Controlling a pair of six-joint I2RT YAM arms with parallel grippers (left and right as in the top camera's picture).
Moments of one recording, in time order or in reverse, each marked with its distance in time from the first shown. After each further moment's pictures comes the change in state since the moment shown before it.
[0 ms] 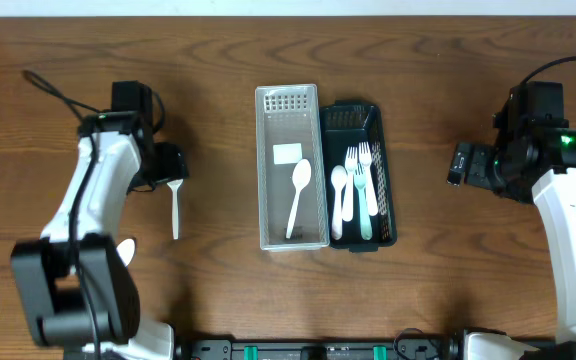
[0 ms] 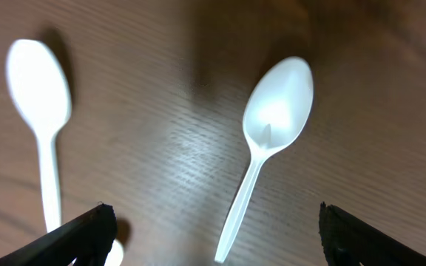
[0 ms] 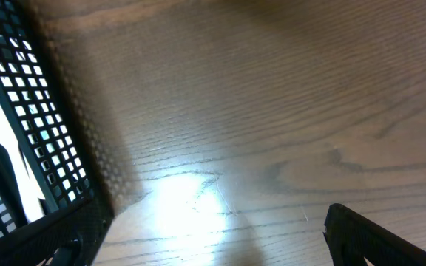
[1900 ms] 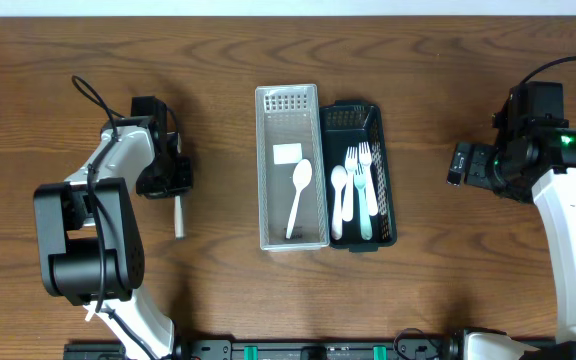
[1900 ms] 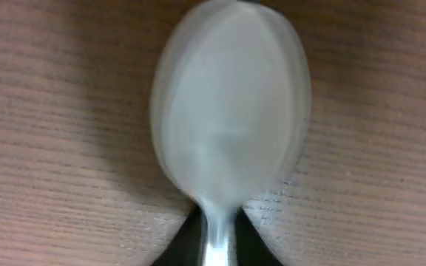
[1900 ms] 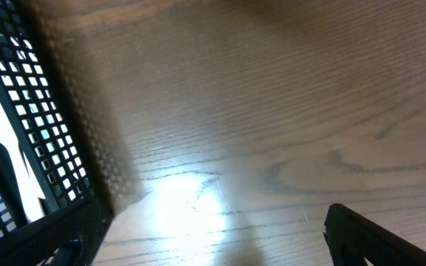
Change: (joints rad) left arm 0.002 0.192 -0.037 0.108 0.147 0.175; right arm 0.000 0.000 0.000 0.000 -0.001 -0.004
